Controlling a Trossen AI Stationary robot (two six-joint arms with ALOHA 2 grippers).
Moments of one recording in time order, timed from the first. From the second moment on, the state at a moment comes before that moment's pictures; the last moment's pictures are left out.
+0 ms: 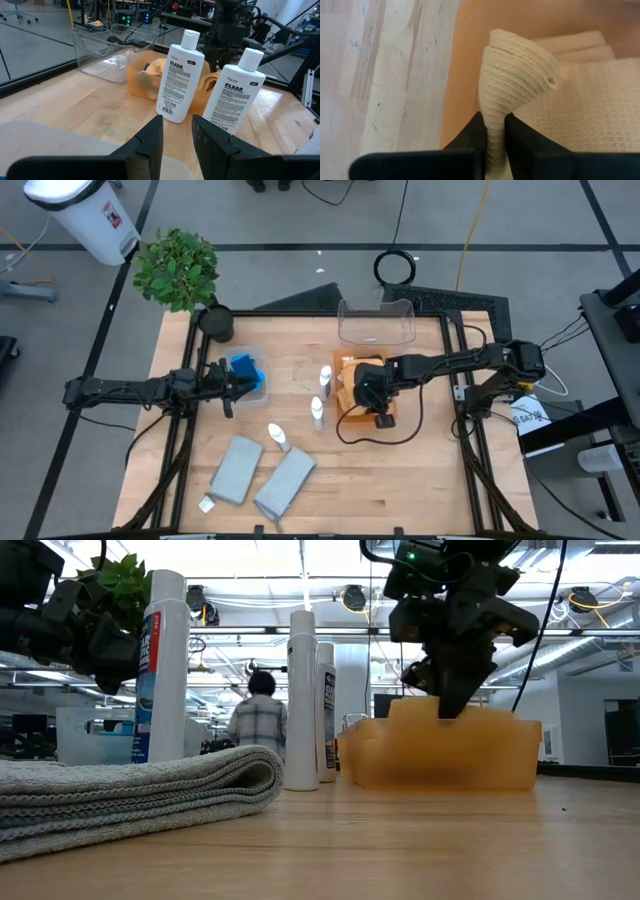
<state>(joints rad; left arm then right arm) 0.02 0.20 0.02 0.06 -0.18 -0.24 -0.06 1.55 1.01 -0.62 -0.24 -0.18</state>
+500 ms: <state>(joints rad) 0.02 0.20 0.02 0.06 -0.18 -0.24 -0.06 1.49 1.01 -0.57 -0.24 -0.12</state>
